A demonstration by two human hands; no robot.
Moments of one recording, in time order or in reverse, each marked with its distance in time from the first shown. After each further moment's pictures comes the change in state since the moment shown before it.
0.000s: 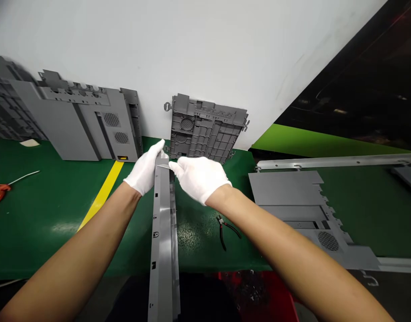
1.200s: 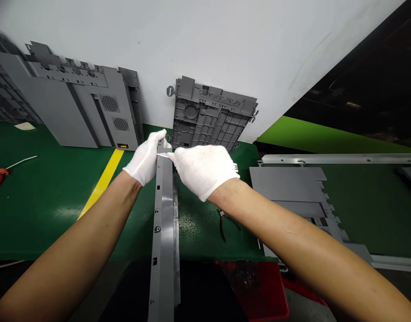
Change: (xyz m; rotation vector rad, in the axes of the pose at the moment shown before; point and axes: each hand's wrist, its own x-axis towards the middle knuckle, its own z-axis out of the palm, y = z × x) left_hand 0.008 -0.009 -0.003 0.046 0.050 -0.011; right_hand 0.001 -0.014 -0.001 -0.422 0.042 -0.052
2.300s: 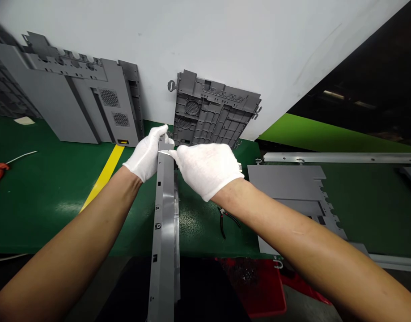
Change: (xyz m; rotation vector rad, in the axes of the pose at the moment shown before) left_hand -0.006 0.007 0.007 -0.031 0.008 -0.042; right_hand -0.006 -0.002 0.000 -0.013 0.029 0.021
